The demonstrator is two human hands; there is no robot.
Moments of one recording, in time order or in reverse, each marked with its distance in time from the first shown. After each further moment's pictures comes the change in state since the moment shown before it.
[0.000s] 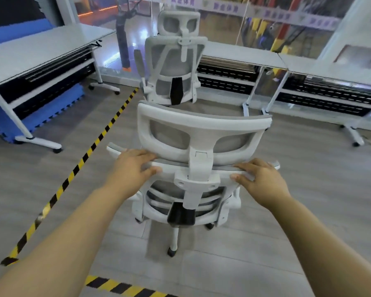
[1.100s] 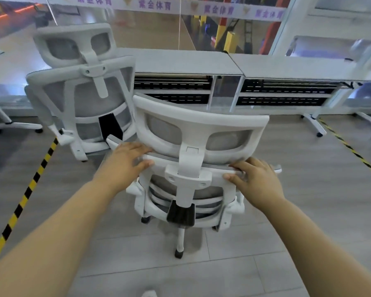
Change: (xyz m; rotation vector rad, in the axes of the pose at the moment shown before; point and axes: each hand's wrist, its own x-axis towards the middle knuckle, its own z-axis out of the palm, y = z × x) left_hand 0.555 0.088 0.107 0.031 -0.142 0.235; right_hand 0.434 0.181 -0.067 -0.077 0.192 0.209
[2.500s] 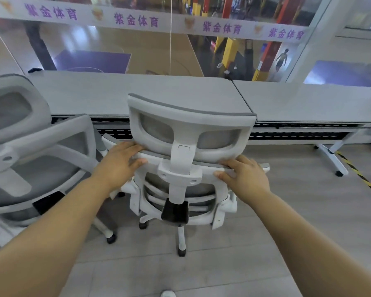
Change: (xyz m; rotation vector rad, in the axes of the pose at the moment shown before) left_hand 0.526 -0.056 0.034 0.090 -0.017 0.023; right_hand 0.528 0.065 0.030 -0.009 -0.065 0.019
